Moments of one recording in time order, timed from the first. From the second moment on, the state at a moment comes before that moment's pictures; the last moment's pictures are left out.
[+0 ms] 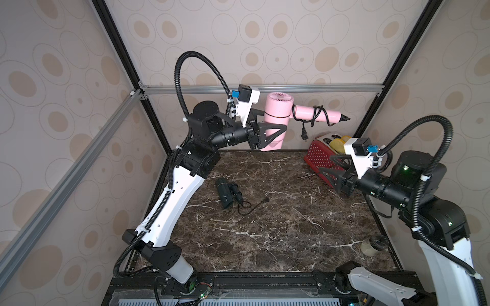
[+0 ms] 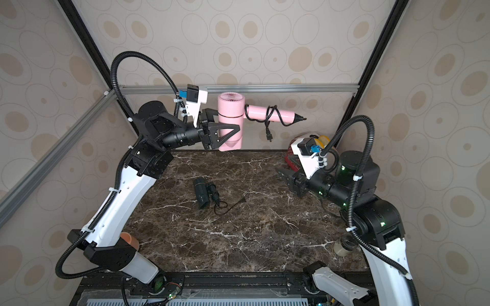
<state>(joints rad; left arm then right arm) -0.56 1.58 2.04 -0.28 0.75 -0.26 0.49 1.01 1.73 -0.93 -0.31 -0.25</state>
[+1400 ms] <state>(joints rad) -0.55 1.57 1.98 -0.52 0.81 -0.14 0.55 1.28 1.95 -1.00 -0.11 -0.70</state>
